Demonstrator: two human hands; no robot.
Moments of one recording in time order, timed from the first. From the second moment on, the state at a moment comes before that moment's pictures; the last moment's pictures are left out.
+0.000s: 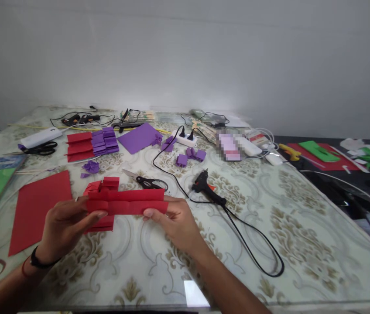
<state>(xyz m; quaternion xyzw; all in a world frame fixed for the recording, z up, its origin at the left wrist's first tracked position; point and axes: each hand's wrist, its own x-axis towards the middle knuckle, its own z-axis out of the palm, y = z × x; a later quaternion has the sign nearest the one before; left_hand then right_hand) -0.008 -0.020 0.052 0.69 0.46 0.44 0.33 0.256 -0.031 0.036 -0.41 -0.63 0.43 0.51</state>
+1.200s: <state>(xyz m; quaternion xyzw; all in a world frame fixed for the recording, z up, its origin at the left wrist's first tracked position) 0.003 -0.020 0.047 0.78 0.41 0.33 0.34 0.235 -0.038 0.025 -0.49 -0.49 0.56 0.45</state>
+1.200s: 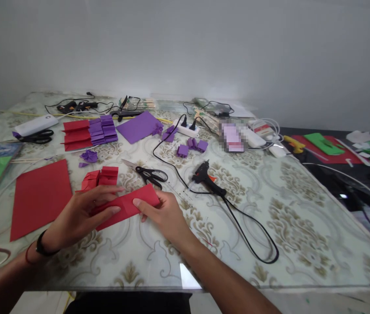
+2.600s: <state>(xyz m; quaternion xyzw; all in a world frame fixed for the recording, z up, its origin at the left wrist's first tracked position) 0.006 -0.020 0.042 0.83 0.33 0.29 0.34 0.235 -0.038 0.024 -0.51 -0.49 0.51 0.49</state>
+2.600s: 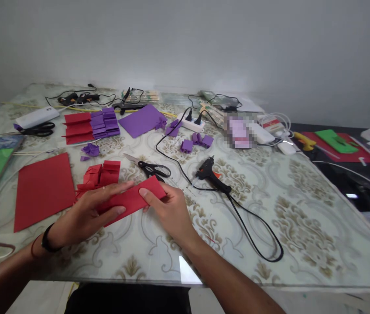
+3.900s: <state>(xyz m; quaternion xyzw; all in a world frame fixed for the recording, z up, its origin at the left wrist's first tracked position) 0.003 -0.019 0.040 0.83 0.33 0.26 0.36 0.237 -0.034 0.026 -0.46 -0.46 0.56 0.51</state>
